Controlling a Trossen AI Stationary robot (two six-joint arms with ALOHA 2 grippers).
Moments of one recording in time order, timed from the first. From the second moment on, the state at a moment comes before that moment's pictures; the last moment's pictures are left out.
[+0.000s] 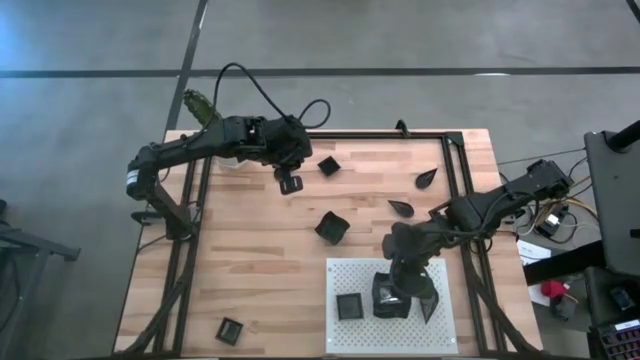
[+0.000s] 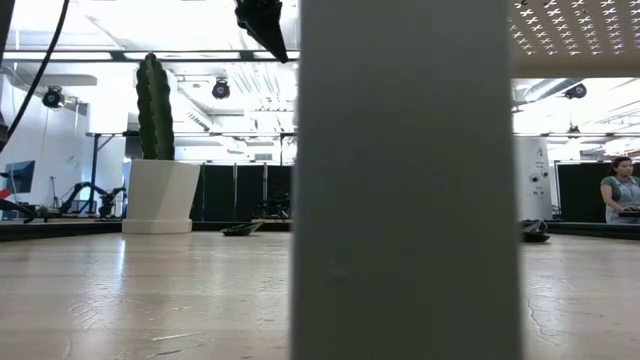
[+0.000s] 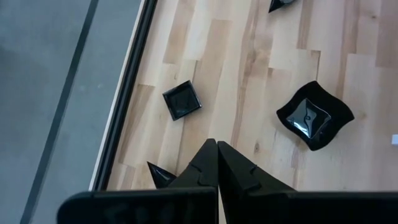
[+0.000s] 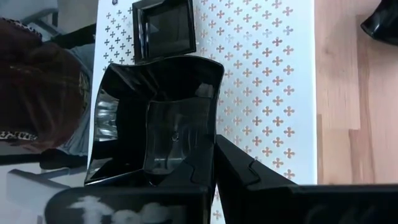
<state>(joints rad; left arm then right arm) 0.21 1.60 1.83 -1.16 -0.20 0.10 0.43 1.38 1.34 -0.94 -0.19 0.58</state>
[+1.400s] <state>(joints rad) 0.21 1.60 1.83 -1.16 -0.20 0.11 0.44 1.38 1.31 -0.92 -0.23 0.57</state>
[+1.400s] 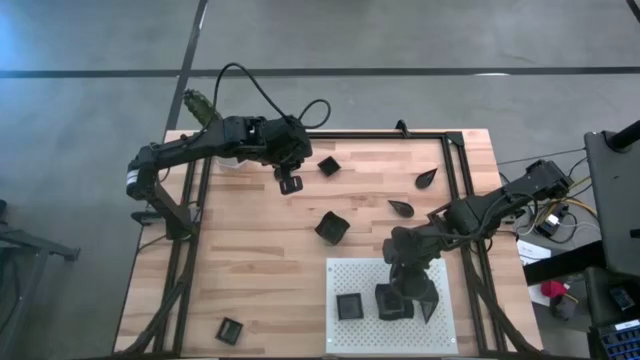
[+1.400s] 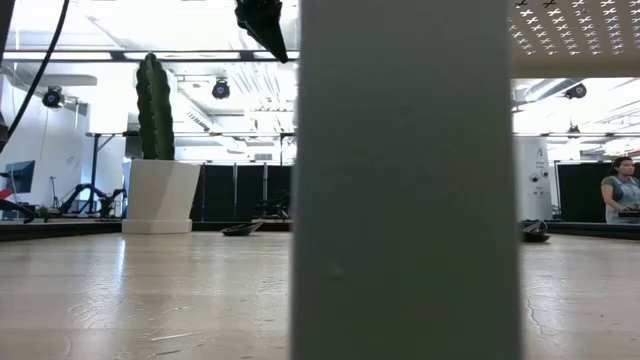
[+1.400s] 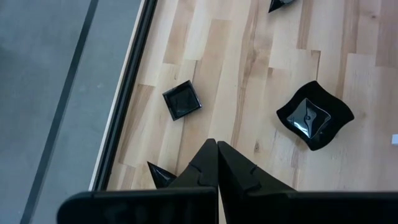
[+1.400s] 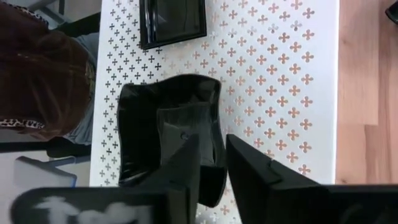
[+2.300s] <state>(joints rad) 0.21 1.60 1.83 -1.16 -0.20 0.12 0.39 1.06 1.31 -1.25 0.38 0.81</state>
